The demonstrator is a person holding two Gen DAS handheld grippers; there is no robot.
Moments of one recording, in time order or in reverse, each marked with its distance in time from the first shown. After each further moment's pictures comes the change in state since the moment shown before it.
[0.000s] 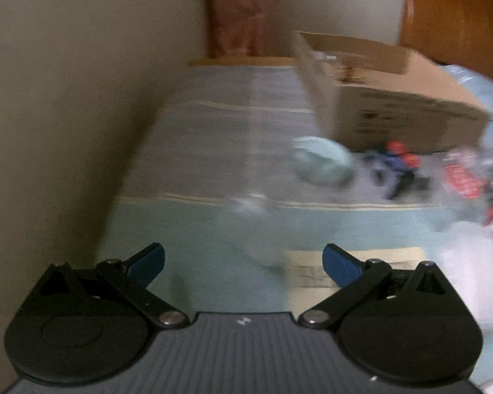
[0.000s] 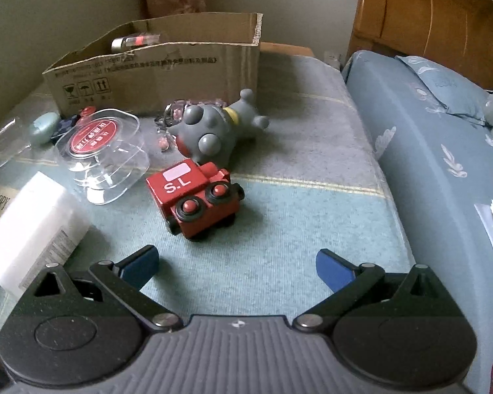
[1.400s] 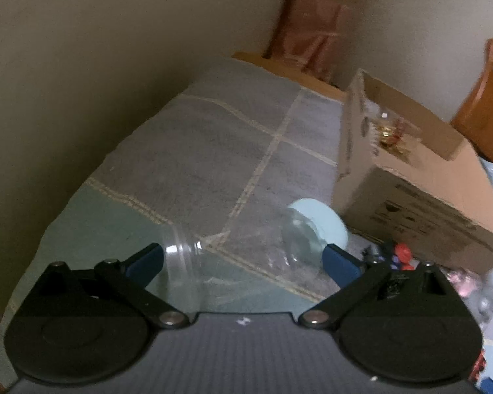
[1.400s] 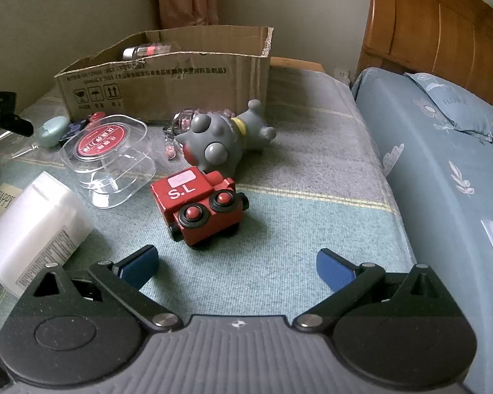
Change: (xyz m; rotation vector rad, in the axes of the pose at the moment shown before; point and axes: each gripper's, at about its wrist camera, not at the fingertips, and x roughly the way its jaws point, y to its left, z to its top) left arm 0.034 -0.011 0.042 -0.417 0.012 0.089; right arm -0.001 -0.003 -0.005 -0.037 -0.069 0.032
